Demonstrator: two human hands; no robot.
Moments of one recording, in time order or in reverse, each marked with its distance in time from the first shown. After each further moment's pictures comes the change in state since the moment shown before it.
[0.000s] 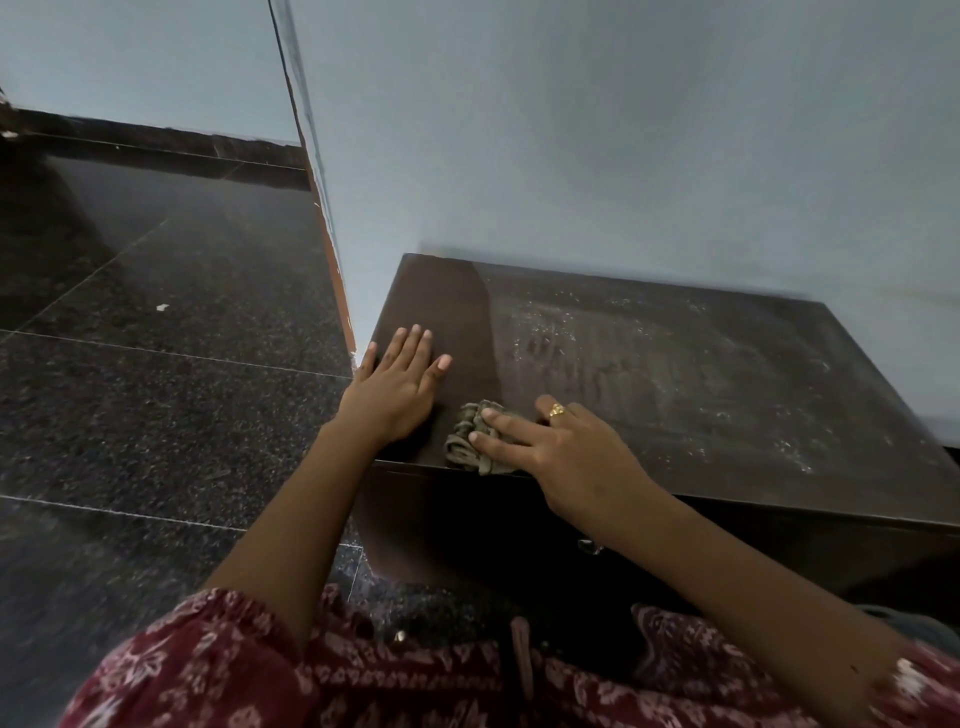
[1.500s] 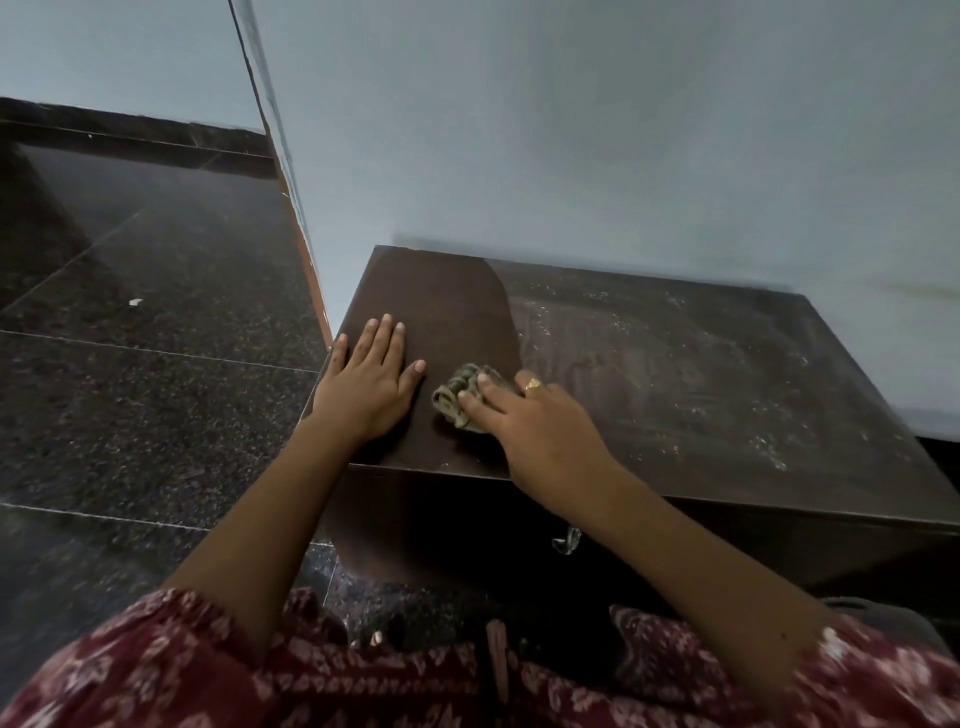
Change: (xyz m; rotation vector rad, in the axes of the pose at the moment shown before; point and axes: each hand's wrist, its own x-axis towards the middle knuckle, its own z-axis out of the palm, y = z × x) left_hand 0.007 0.012 0.004 0.122 0.057 -0.050; right_hand 0.020 0.016 0.010 0.073 -0.075 0.162
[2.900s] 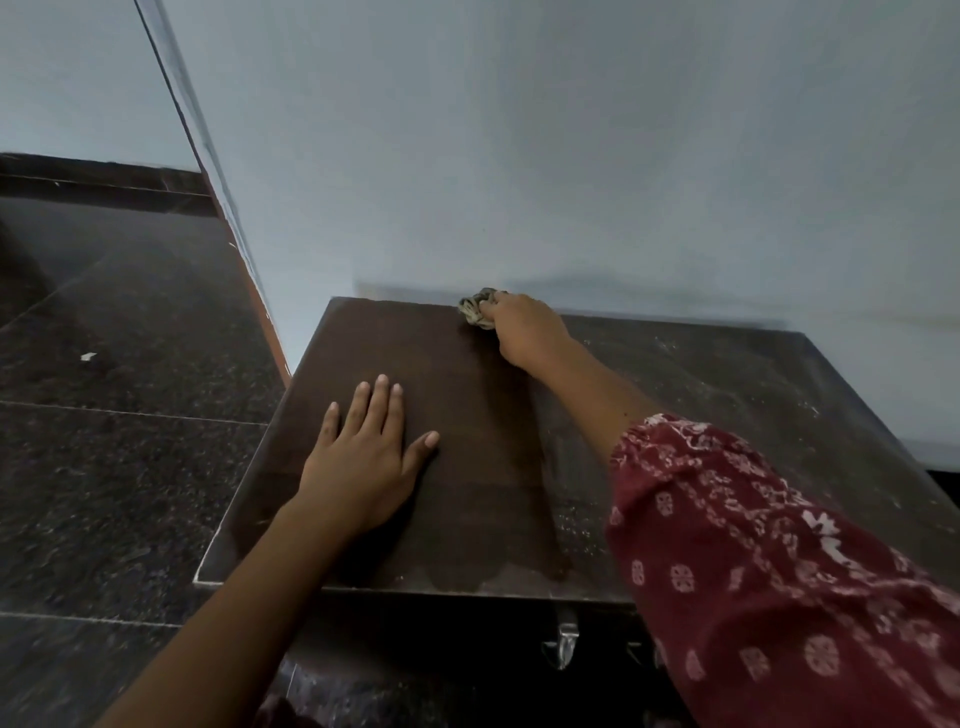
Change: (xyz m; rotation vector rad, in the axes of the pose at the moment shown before) left_hand 0.023 0.036 0.006 0.052 -0.088 0.017; right_hand 0.165 0.127 0.006 0.026 -0.011 0.272
